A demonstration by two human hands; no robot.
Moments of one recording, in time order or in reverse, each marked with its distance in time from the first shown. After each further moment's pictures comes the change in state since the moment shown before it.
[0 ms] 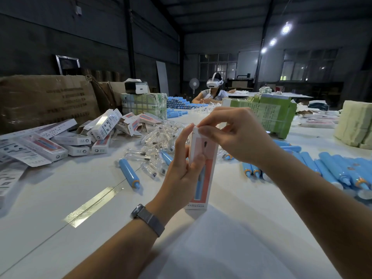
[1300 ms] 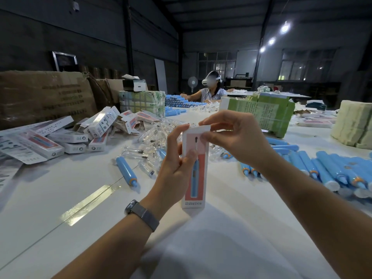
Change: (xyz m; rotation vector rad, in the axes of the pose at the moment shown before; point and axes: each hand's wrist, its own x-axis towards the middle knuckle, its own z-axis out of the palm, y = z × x) left_hand 0.003 0.001 -0.007 -0.066 0.022 -0.083; right_hand -0.012 0.028 0.010 0.383 0.036 0.139
